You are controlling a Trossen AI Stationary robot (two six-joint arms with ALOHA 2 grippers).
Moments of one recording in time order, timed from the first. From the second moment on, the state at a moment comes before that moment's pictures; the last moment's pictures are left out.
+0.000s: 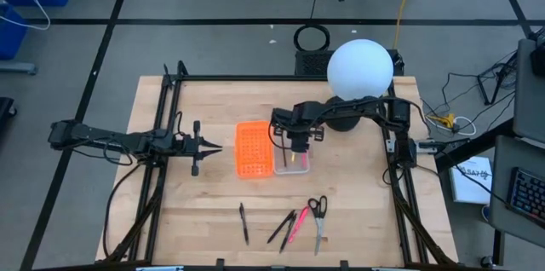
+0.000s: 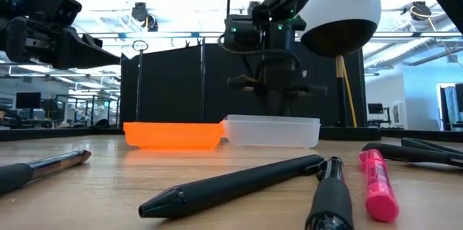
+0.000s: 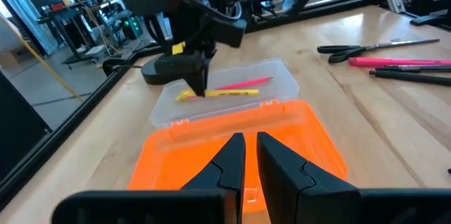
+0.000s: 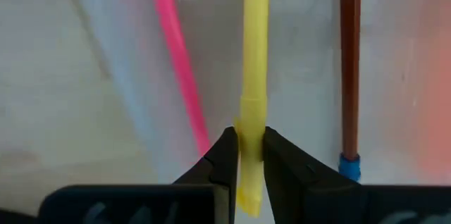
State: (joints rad) left arm -0.07 0.41 0.02 0.20 -0.11 0.20; right arm -0.20 2.01 1.42 -0.82 0.08 -1.66
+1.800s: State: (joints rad) left arm -0.07 0.41 0.02 0.23 -0.17 -0.16; right arm 0.07 1.09 0.90 -0.04 0.00 -0.10
